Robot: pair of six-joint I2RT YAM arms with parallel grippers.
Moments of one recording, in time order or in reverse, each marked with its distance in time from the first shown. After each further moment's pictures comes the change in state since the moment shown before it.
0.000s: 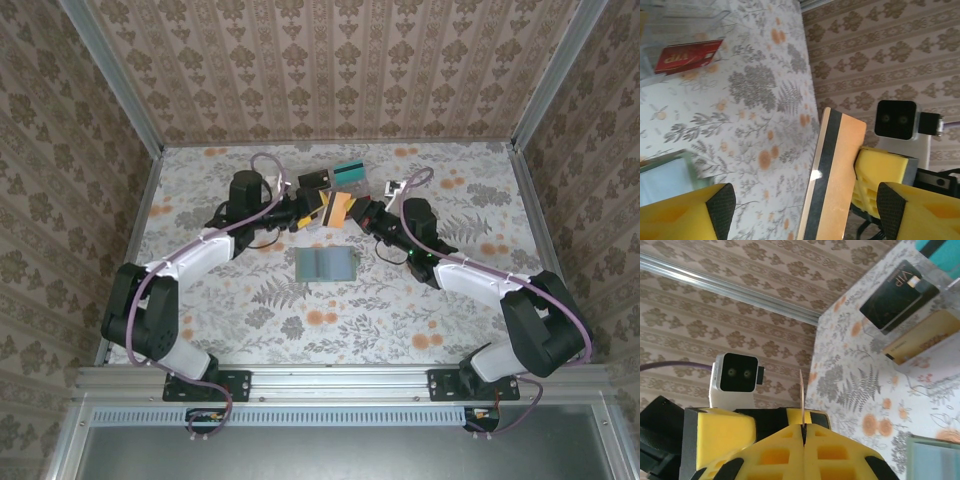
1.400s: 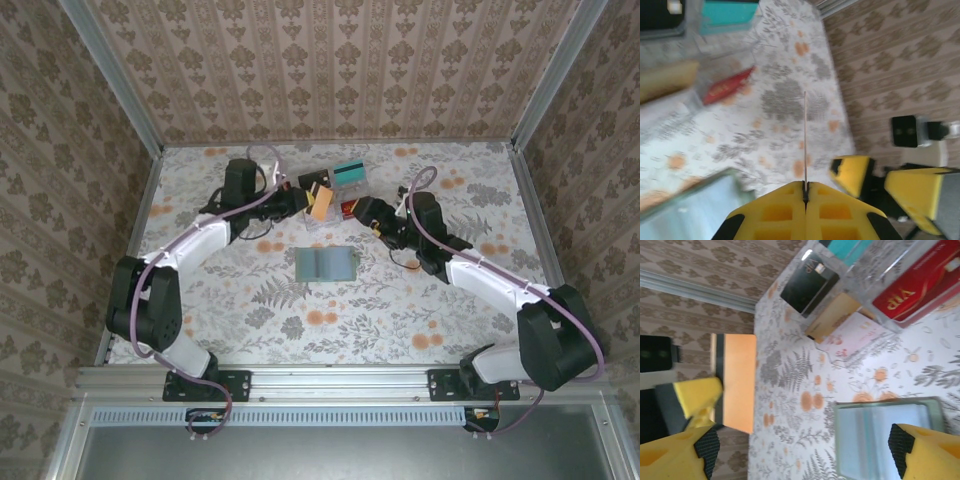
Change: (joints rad) left arm 0.060 0.066 0.182 -0.301 -0.044 0.343; right arm -0.067 -0.087 0.060 -0.483 0.008 -0.139
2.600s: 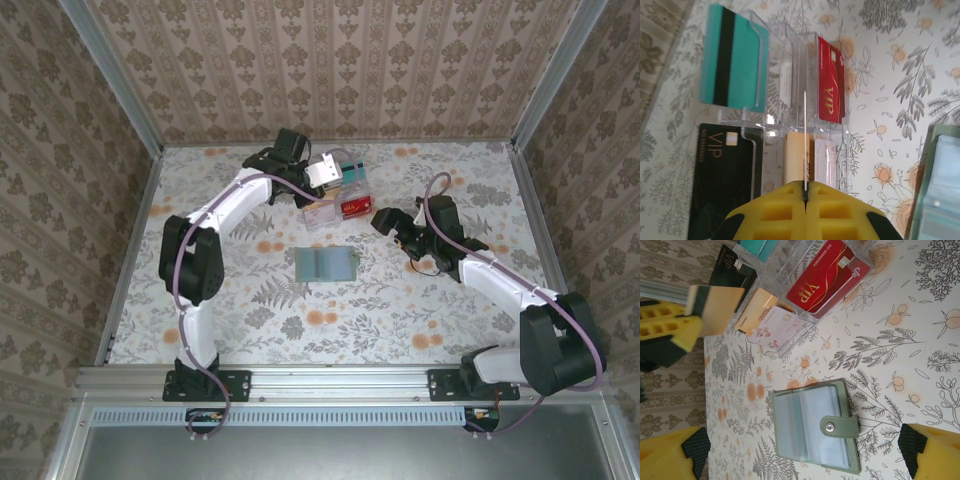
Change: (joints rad) left arm -0.129 0.421 0.604 -0.551 -0.437 1.420; right arm -0.140 -0.031 -0.054 -0.164 -0.083 -0.119
